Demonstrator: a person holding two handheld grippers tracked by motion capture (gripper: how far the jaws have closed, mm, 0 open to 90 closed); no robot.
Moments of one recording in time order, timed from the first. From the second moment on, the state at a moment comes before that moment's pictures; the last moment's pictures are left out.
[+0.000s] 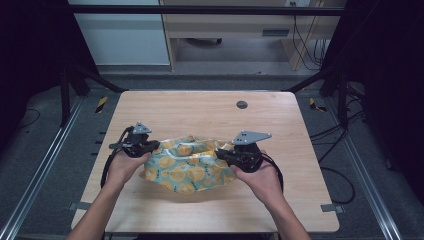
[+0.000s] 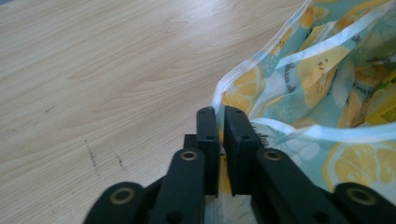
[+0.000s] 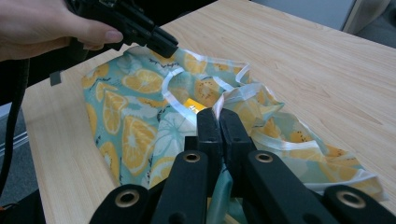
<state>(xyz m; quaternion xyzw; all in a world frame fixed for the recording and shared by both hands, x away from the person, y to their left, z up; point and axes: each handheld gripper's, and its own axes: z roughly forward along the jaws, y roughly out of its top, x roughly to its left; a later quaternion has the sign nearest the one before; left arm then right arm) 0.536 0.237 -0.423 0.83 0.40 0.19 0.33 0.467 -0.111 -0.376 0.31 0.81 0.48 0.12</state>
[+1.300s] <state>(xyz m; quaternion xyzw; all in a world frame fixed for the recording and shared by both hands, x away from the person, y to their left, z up) 0.471 0.267 -0.371 0.75 0.38 0.24 0.48 0.467 -0.134 -0.357 0.33 0.78 0.51 0.17</state>
